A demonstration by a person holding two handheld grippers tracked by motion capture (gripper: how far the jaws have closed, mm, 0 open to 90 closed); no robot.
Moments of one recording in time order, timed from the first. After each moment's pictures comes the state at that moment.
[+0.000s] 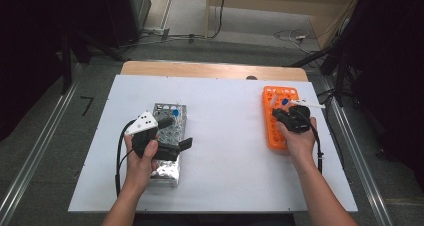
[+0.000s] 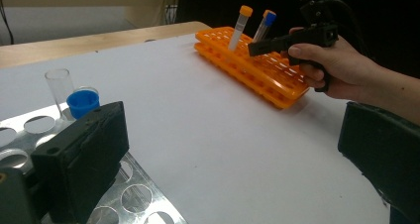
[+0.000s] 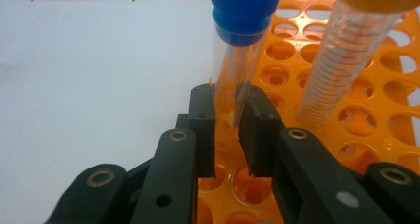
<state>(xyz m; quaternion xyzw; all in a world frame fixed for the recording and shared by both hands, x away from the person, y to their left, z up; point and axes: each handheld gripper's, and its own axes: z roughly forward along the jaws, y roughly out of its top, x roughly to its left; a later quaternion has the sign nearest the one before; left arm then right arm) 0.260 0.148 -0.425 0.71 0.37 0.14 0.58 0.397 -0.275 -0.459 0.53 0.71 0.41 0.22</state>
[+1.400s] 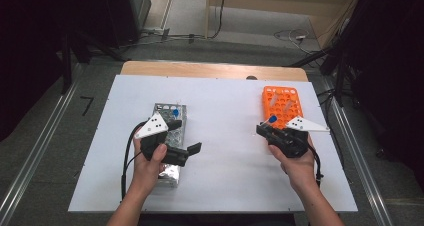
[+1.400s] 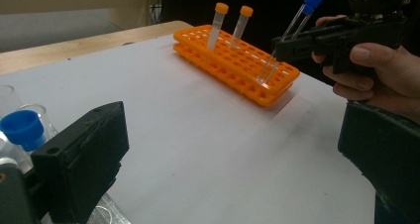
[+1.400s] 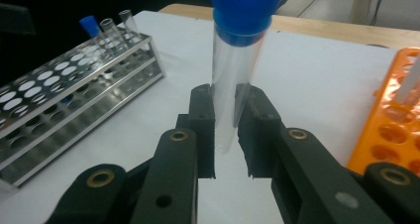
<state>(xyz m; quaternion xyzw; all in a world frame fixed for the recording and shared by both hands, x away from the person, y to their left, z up) 0.256 0.125 -0.421 0.73 0.34 0.14 0.58 0.304 -0.242 -0.429 0.37 0.76 0.51 0.15</state>
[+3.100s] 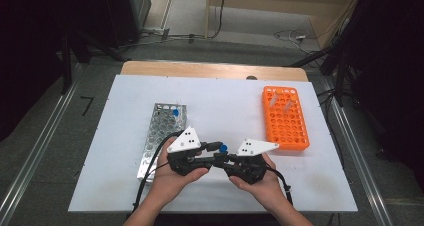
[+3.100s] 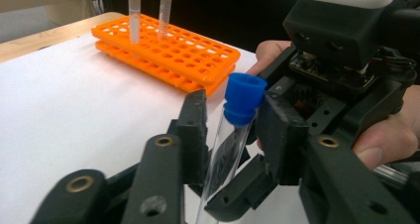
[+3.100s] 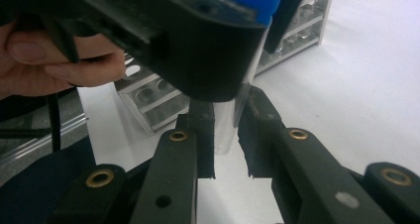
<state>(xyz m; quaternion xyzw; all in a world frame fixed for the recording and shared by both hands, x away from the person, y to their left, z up) 0.239 0.063 -0.420 0.78 0.25 0.10 0.57 0.252 -0.147 -0.446 0.24 0.84 0.49 0.05</state>
